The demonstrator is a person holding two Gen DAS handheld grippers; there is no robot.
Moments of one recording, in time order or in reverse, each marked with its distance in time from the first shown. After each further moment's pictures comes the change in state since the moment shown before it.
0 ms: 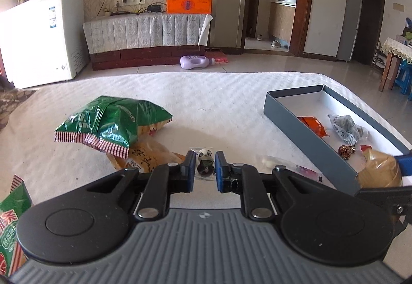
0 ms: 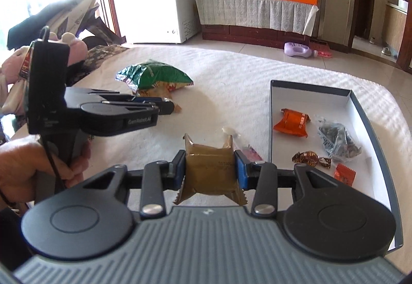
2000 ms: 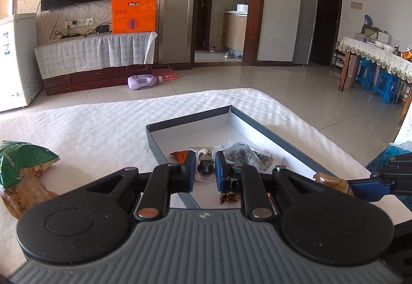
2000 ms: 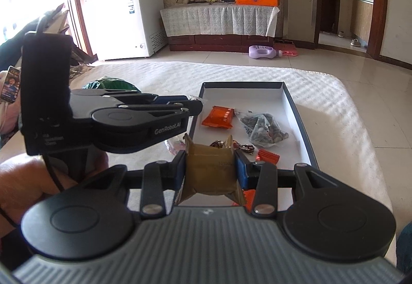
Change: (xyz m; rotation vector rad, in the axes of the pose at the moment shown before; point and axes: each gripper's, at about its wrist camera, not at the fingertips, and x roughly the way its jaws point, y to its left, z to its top) left arm 0.010 -0.144 0.031 0.078 -0.064 -0.199; right arm -0.050 -0.082 -0.022 0.106 -0.031 -0.112
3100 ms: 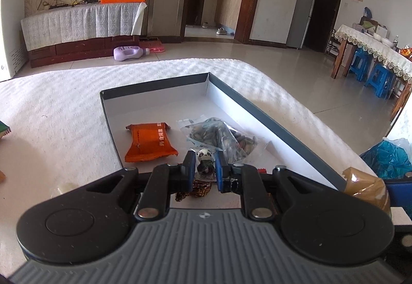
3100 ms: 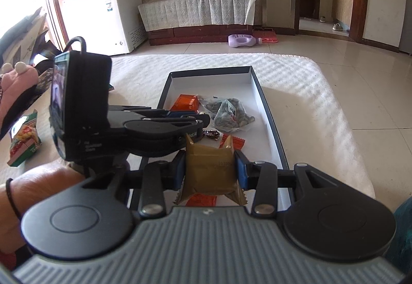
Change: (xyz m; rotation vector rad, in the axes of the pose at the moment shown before) left arm 0.076 -0.023 -0.013 -0.054 0.122 -0.056; right arm 0.000 -0.035 -0.009 0.063 0.041 -0.060
